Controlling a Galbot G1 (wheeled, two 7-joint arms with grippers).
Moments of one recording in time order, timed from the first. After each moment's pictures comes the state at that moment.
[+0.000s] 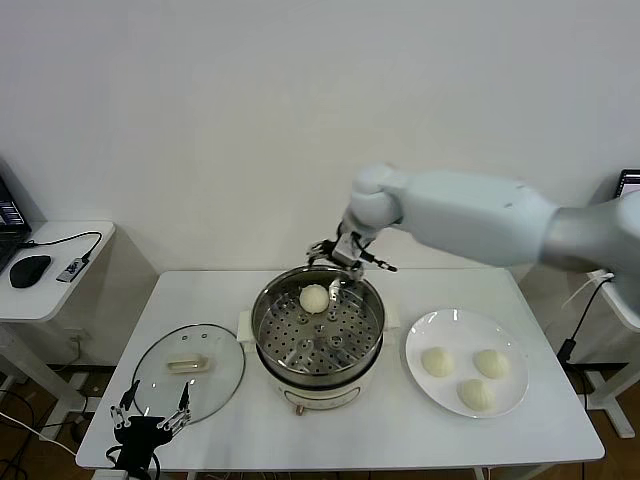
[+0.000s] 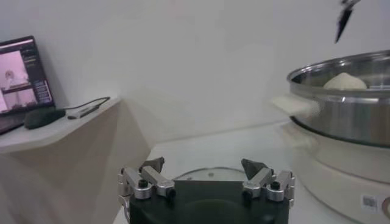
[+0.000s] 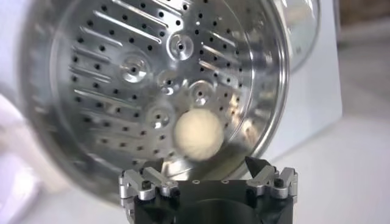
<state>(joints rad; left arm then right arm) 1.81 -1.26 -0.67 -2.16 -0.13 0.09 -0.13 0.77 0.99 -1.45 1.46 0.14 0.03 -0.97</state>
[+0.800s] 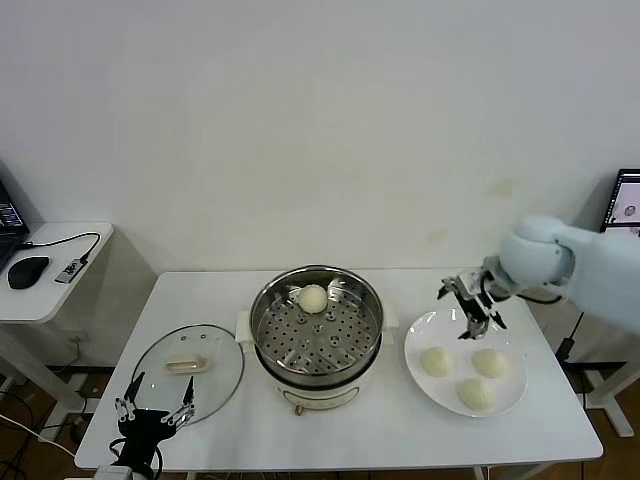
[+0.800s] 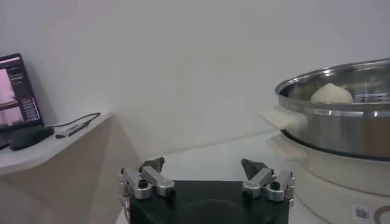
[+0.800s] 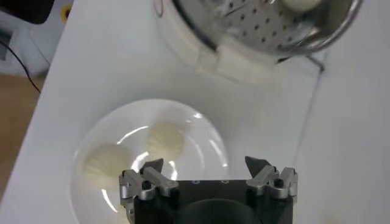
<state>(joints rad) 1.81 -1.25 -0.66 -2.17 -0.11 0.08 -0.12 0.51 0.50 -1.36 1.68 0.12 -0.29 -0.94</state>
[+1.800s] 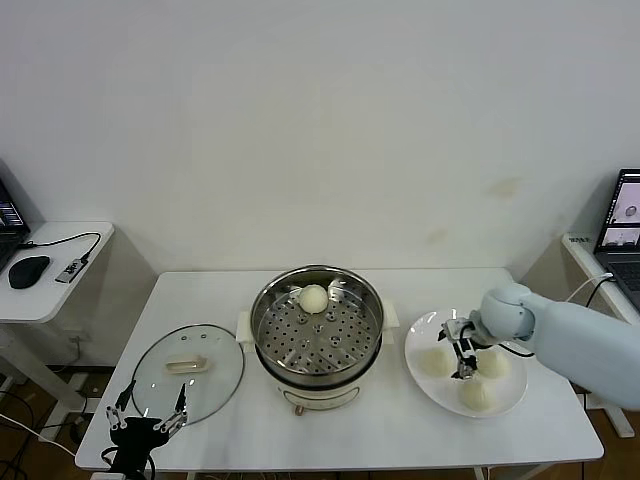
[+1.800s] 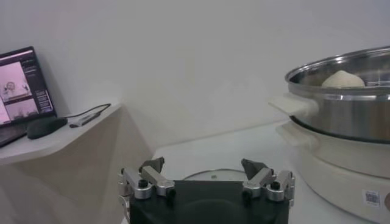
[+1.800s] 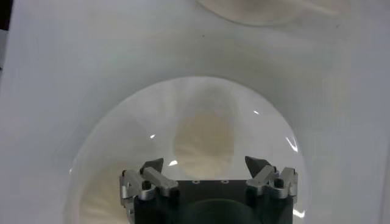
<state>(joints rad) 1.83 -1.27 -0.69 -2.16 -0.11 0.08 -0.12 0.01 0.64 -0.99 1.42 -0.04 -0.31 -0.90</state>
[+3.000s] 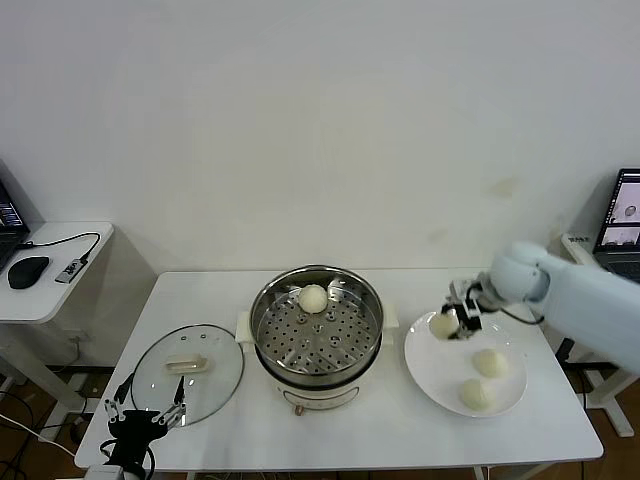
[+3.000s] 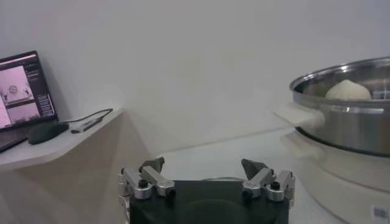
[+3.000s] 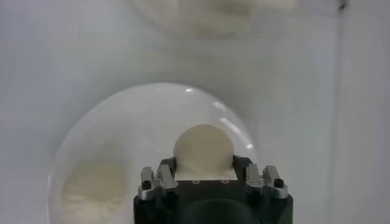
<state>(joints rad) 1.80 -1.26 -0.69 -2.16 -0.13 0.09 -0.12 0.43 0.61 -1.15 1.53 0.18 -0.37 -0.95</state>
